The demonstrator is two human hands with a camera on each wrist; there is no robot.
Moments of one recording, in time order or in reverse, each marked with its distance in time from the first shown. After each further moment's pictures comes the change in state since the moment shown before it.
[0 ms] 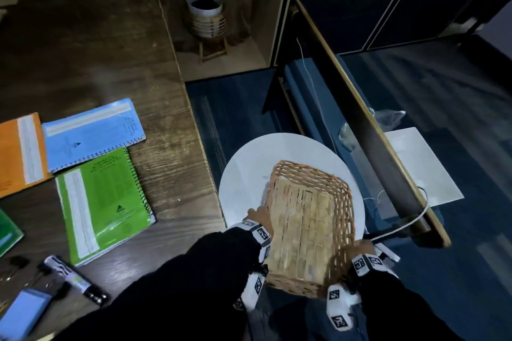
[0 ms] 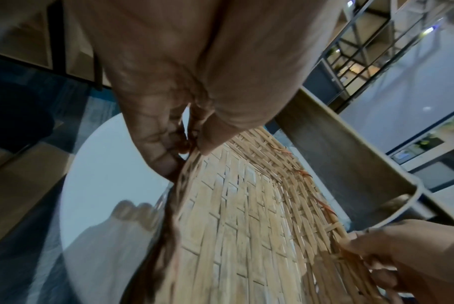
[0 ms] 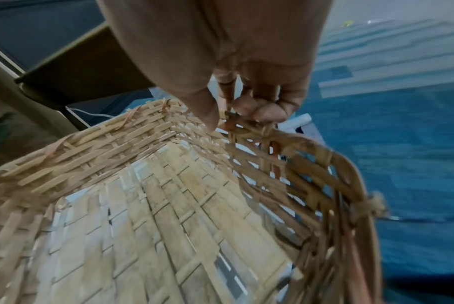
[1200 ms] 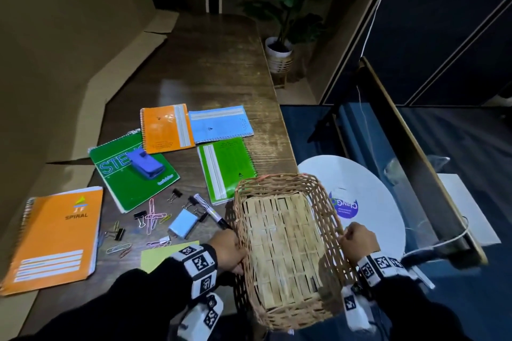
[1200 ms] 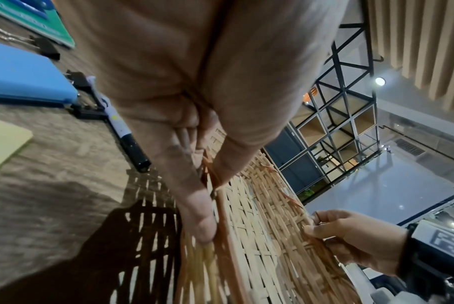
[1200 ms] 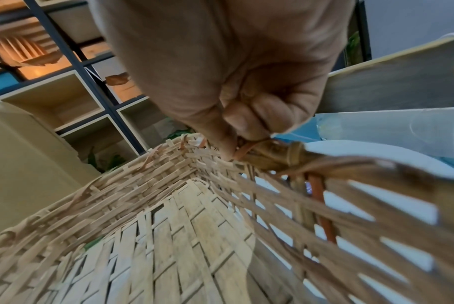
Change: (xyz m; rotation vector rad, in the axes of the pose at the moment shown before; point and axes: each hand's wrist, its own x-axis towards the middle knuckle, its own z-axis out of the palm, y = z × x) left_hand -0.222 -0.272 -0.026 -0.536 0.043 0.077; right_hand -0.237 -0.060 0.065 -0.435 0.122 -0.559
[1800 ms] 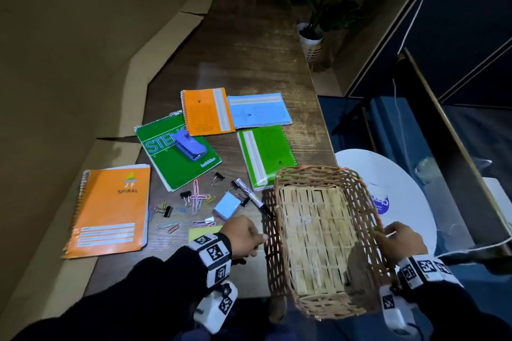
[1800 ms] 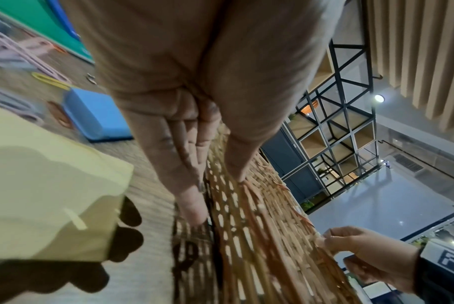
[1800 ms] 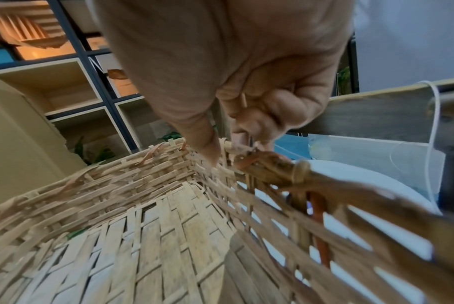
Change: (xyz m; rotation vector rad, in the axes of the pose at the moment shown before) left_hand -0.017 -0.068 -0.037 -0.058 0.049 0.099; right_hand -0.031 -0.022 0.004 -0.063 0.045 0.096
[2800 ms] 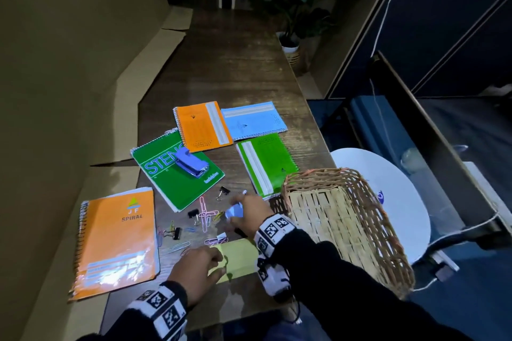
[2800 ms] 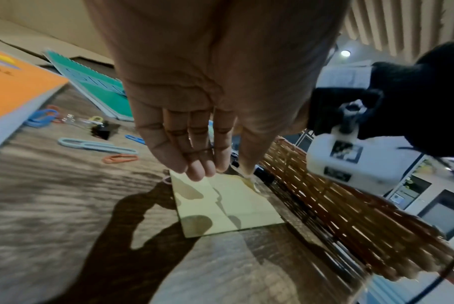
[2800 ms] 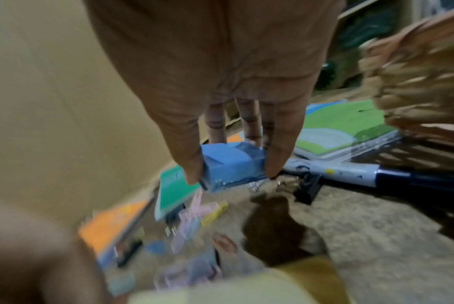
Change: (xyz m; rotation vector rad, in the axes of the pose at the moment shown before) left_hand -0.035 -0.111 -0.045 0.414 0.241 0.212; right_hand -0.114 -0.258 0.113 -0.017 -0.274 -0.782
